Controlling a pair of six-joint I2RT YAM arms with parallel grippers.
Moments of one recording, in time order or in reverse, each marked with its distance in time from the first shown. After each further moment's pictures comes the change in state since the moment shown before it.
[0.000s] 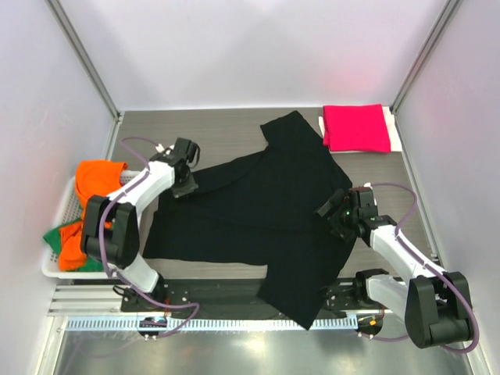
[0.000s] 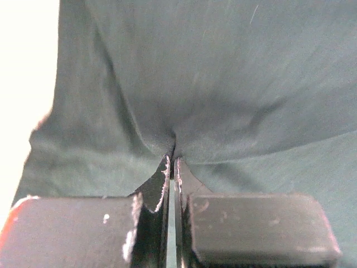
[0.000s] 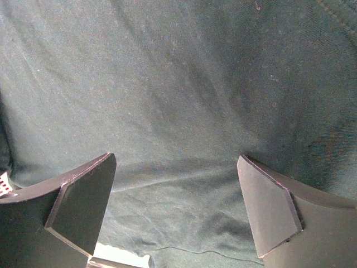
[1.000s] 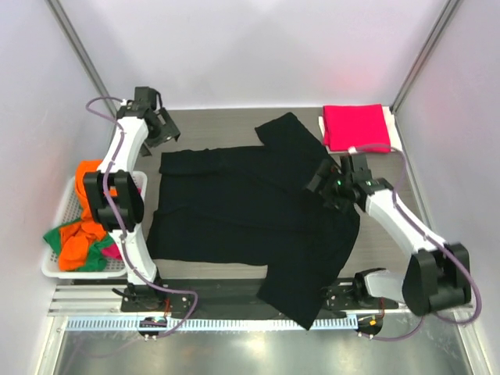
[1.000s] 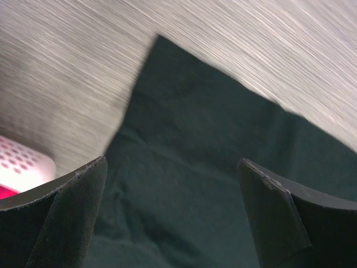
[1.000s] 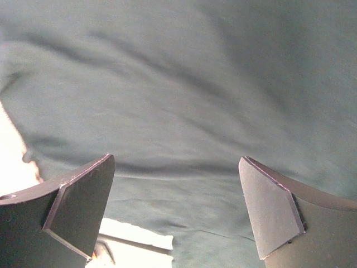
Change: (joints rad) left arm 0.318 0.408 0.770 -0.192 0.134 0.104; right arm 0.061 0.151 0.347 -0.182 -0.044 -0.134
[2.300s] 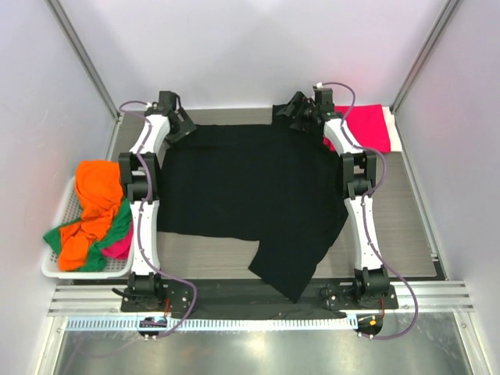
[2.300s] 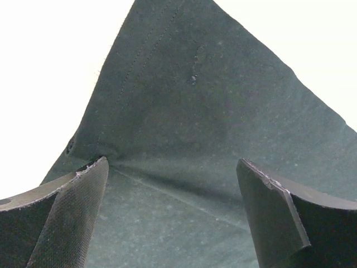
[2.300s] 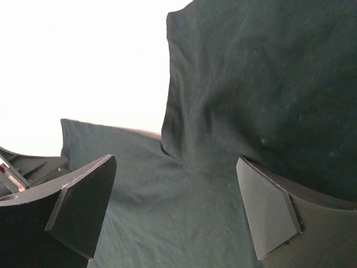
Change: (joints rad) left arm -0.044 0.518 0.428 0.131 0.074 -0.065; right arm -0.060 1.552 1.706 0.164 -0.283 -0.052
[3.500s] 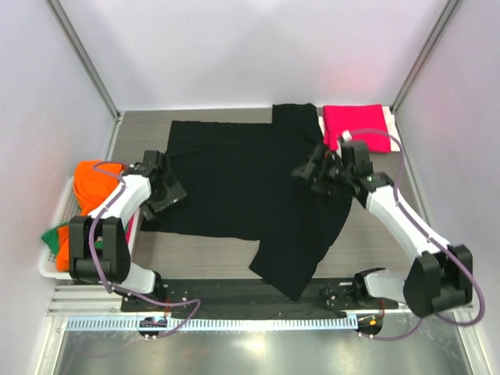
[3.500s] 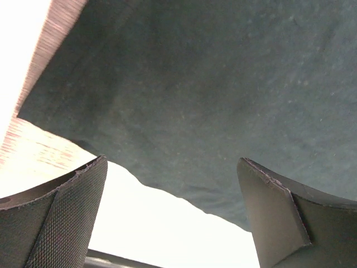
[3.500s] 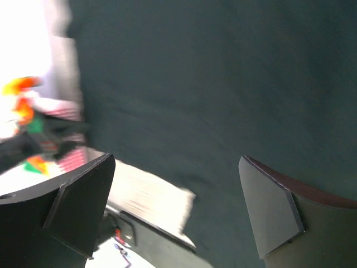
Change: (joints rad) left arm -0.024 -1.037 -1.327 0.026 -0.043 -0.035; right arm 0.109 -1.463 -1.497 -0.024 0.095 0.020
